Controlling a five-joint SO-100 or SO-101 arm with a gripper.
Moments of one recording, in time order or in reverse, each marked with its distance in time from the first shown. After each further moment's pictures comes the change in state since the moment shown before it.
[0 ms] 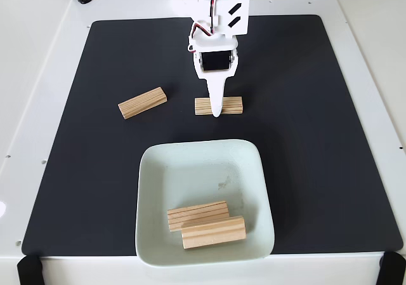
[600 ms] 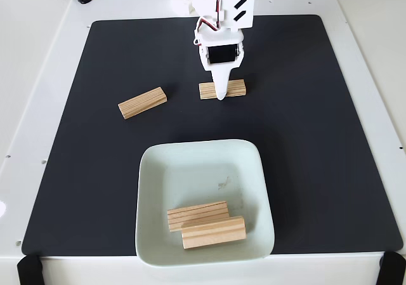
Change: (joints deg) arm -0.8 6.1 -1.3 0.8 0.0
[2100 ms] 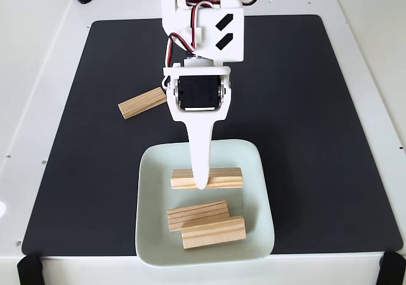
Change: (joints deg) arm 6.9 -47.2 -84.1 -0.3 0.0
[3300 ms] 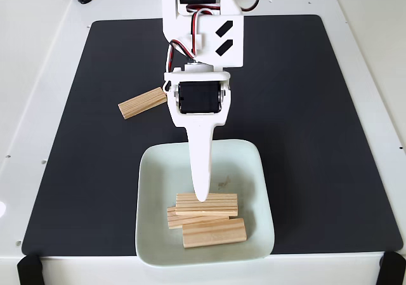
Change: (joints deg) arm 0.0 -0.7 0.0 0.1 0.0
